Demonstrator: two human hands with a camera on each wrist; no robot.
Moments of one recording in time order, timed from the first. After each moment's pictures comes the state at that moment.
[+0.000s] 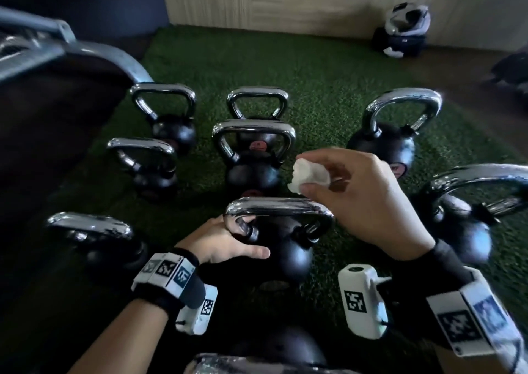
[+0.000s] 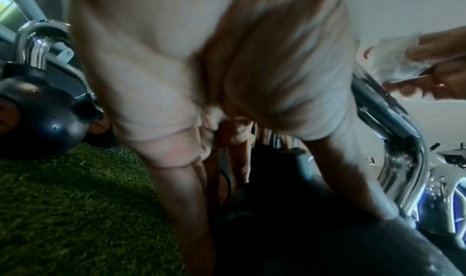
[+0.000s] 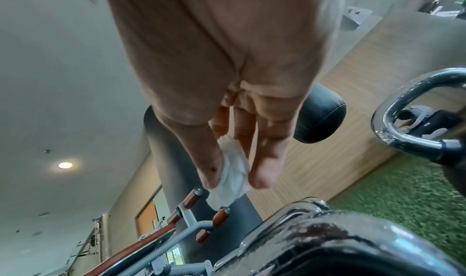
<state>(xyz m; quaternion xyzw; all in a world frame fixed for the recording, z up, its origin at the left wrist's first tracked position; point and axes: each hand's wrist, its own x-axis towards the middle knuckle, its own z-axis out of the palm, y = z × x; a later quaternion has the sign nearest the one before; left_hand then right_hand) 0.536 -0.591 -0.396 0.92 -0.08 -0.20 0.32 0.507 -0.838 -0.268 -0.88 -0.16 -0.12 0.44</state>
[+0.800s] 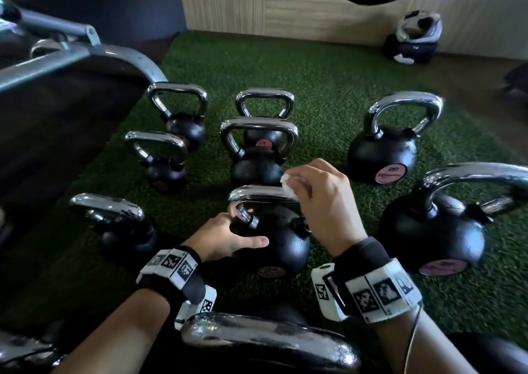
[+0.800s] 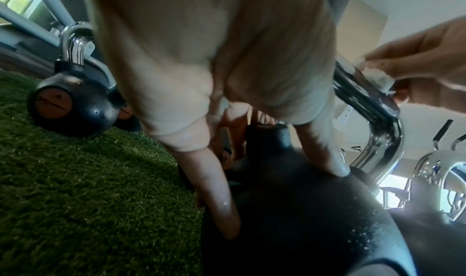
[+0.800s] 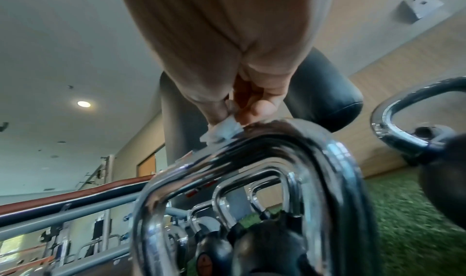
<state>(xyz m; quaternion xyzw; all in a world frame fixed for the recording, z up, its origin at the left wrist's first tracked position) 0.515 -0.591 -0.416 0.89 0.04 -0.19 0.41 0.516 -0.816 -0.326 -0.88 -0.20 -0.25 0.36</state>
